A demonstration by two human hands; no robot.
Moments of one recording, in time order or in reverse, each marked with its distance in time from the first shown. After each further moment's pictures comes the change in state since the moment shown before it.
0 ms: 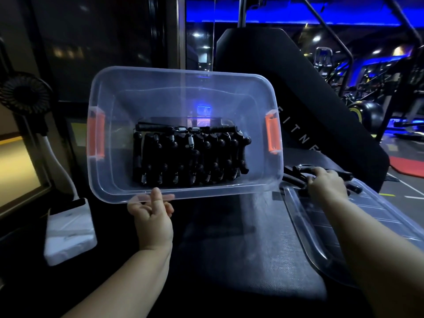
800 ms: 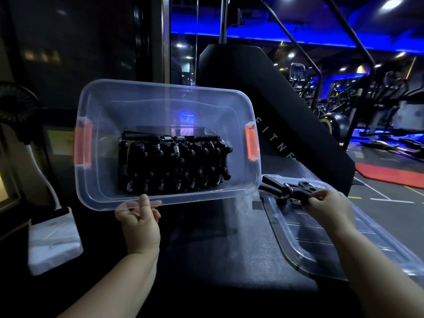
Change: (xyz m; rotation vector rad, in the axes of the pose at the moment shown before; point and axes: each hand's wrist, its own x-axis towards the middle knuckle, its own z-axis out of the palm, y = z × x) left_hand -0.004 0.007 -0.001 0.018 -0.023 -0.034; right_hand -0.069 0.038 -0.048 0.123 0.183 0.008
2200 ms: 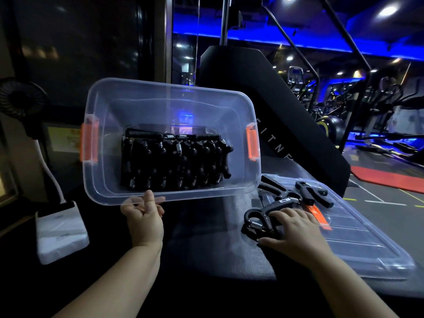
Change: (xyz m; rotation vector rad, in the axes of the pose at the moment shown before) left_hand 0.002 -0.003 -0.005 -0.024 -0.031 -0.031; right_hand -0.090 -0.036 -0.005 -0.428 -0.324 -0.503
